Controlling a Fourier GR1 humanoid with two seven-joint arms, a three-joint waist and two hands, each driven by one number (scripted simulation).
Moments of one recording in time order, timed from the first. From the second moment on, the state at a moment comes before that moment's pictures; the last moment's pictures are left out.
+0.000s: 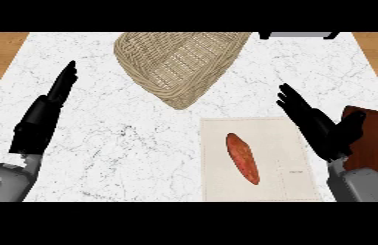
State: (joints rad) left arm -0.21 0.63 -0.29 -1.56 0.16 0.28 0.03; right arm -0.17 -0.45 0.23 -1.42 -0.42 0.08 0.06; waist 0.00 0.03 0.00
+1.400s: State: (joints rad) left arm 0.09 0.62 -0.24 -1.34 0.18 0.40 0.19; right arm 0.42 -0.38 0.08 -2.09 0.45 -0.42 -0.66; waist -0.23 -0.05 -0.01
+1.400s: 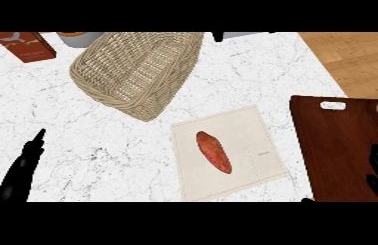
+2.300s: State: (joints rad) left arm -0.01 0.57 -0.31 -1.37 0.11 0.35 0.22; right arm 1.13 -0.10 0.41 -2.02 0.88 -0.90 -0.94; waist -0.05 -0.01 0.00
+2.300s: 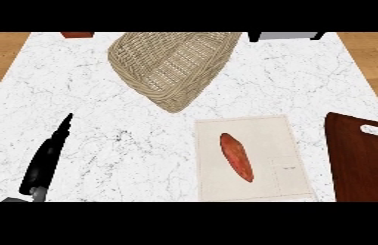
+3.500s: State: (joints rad) left arm -0.04 0.48 -0.24 -1.39 -0.02 0.26 0.26; right arm 0.81 -0.01 0.41 -1.81 1.03 -1.01 -0.75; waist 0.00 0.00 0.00
